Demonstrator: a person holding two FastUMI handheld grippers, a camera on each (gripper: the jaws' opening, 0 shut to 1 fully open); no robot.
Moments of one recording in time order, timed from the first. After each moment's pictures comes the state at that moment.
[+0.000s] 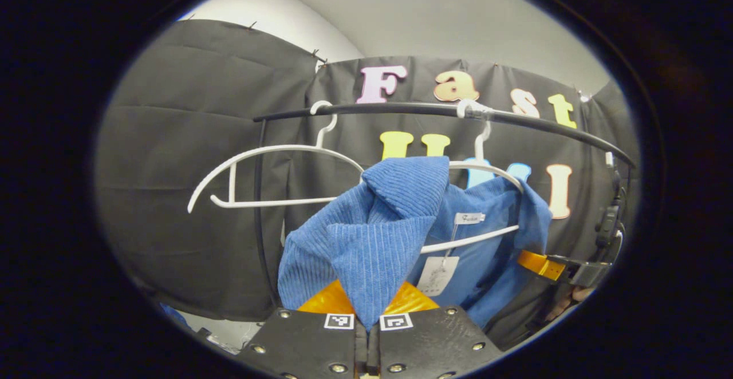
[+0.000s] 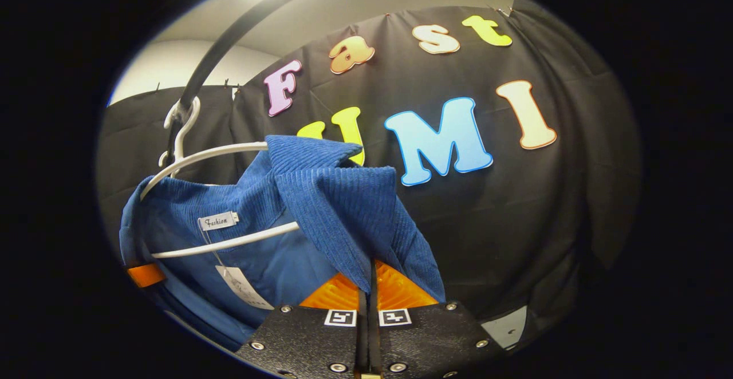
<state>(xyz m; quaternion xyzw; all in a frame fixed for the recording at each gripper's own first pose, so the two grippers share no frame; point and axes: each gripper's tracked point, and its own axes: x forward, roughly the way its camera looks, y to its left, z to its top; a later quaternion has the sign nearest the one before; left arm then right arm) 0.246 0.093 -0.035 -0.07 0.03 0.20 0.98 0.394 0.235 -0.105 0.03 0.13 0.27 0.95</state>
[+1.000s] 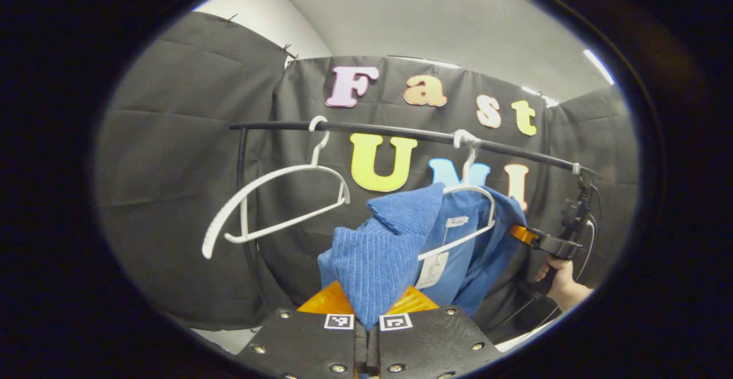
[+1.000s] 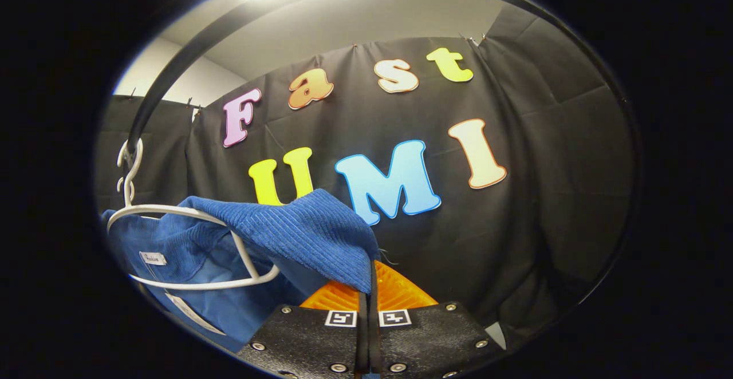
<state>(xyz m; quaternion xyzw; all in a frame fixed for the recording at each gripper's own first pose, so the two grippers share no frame) 0.213 0.144 -0.003 -0.05 0.04 0.10 0.99 0.435 0.189 -0.052 0.02 0.03 0.15 0.99</state>
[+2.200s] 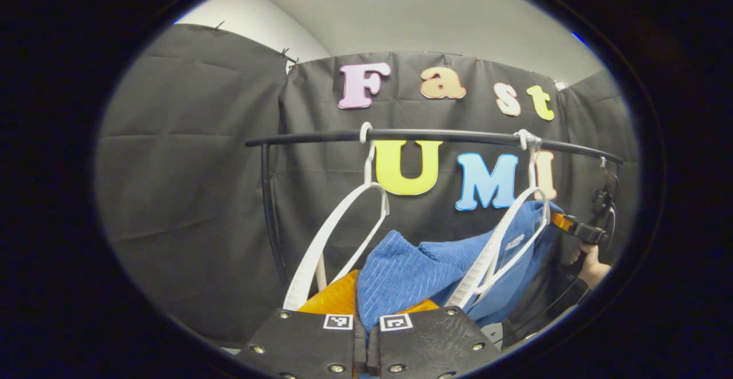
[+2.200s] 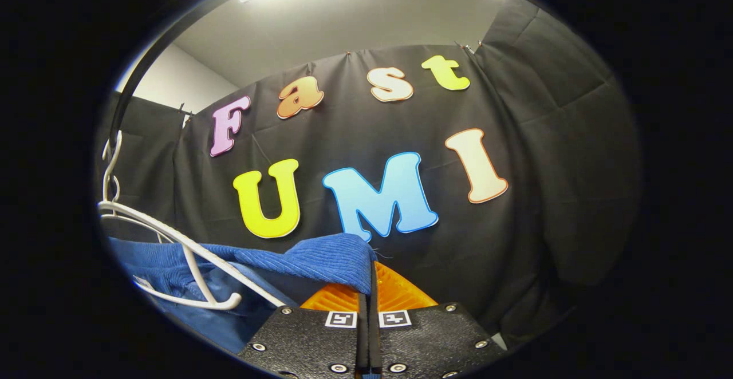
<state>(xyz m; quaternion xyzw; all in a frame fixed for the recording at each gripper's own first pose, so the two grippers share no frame) 0.250 0.236 -0.010 -0.02 0.07 0.12 0.99 0.495 0.190 -0.053 0.01 -0.02 0.13 0.99</state>
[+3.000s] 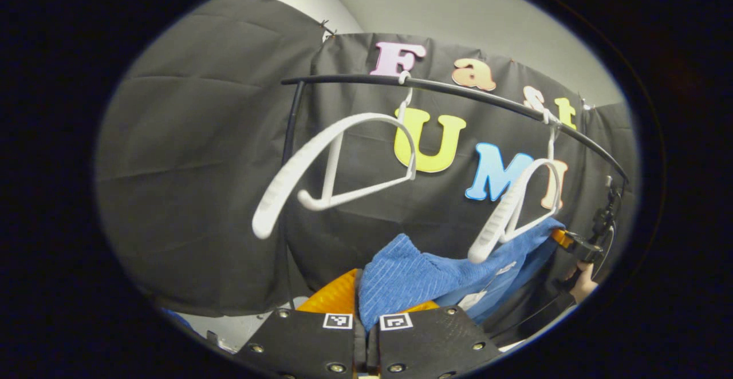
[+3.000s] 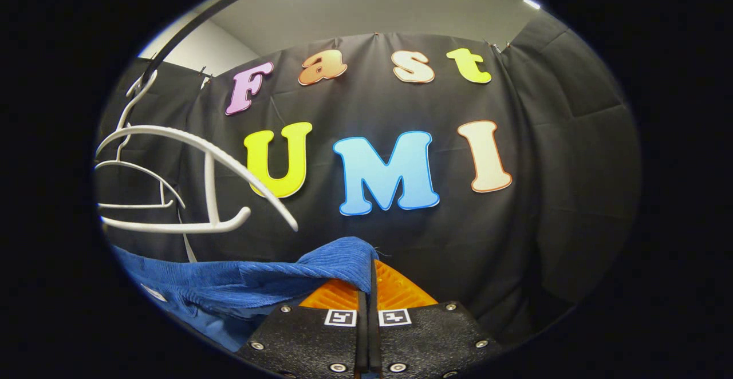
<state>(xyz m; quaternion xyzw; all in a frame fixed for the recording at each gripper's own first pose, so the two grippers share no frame) 0.230 0.234 -0.084 -0.11 0.10 0.16 0.97 0.469 0.177 -0.103 -0.06 0.03 0.15 0.99</state>
